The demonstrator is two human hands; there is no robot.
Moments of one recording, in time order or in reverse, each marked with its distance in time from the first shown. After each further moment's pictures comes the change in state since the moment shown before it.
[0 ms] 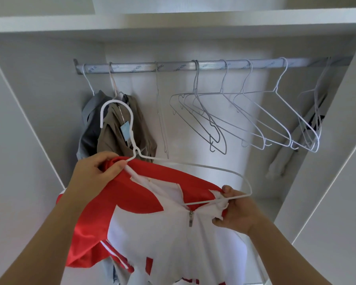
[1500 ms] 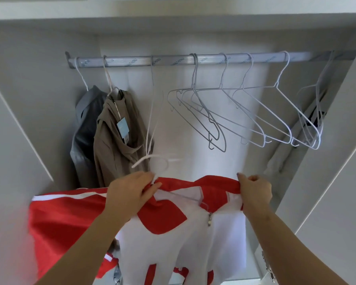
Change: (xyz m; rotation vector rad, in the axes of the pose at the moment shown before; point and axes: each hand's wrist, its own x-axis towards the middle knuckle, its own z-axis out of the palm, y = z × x) left_hand -0.019 0.016 0.072 0.319 -0.012 0.334; right_hand 0.014 -0.026 0.004 -0.672 0.929 -0.690
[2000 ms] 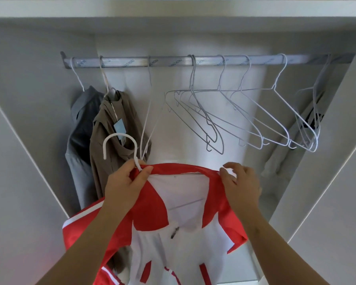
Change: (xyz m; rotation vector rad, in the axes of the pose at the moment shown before) left_hand 0.014 0.000 0.009 -0.450 0.086 -0.520; right_hand -0.027 -0.018 0.003 -0.394 -0.071 -0.533
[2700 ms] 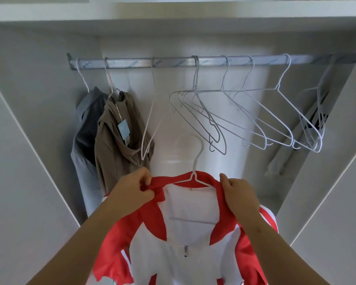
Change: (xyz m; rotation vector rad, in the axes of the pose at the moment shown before) left_hand 0.001 -0.006 -0.014 0.155 -0.436 -0.014; right_hand -0.001 0.004 0.008 -0.092 -0.231 0.092
